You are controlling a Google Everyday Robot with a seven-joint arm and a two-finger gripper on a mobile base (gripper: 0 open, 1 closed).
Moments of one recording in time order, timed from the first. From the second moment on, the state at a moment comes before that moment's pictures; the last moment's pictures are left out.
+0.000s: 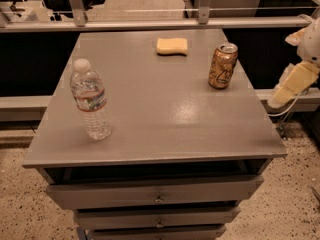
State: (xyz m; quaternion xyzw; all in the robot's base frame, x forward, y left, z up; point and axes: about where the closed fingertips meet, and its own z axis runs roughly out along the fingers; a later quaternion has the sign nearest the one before) arm 0.540 -0.296 0.937 -0.51 0.82 -0.03 0.26
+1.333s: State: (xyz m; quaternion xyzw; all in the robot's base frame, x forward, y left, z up) arm 0.645 -0.248 0.861 -0.41 0.80 0.16 0.41
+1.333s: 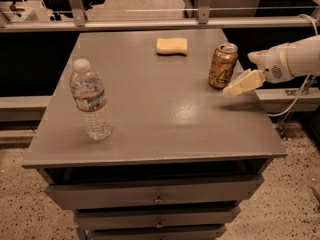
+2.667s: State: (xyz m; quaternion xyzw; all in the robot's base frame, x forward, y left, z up) arm 0.598 -0.101 0.917 -0.45 0.70 0.34 0.45
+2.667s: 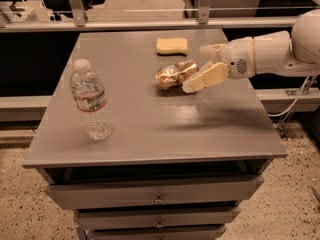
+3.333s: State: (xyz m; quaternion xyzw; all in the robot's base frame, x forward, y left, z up) arm 0.589 -0.101 0.935 -0.45 0.69 0.33 0.46
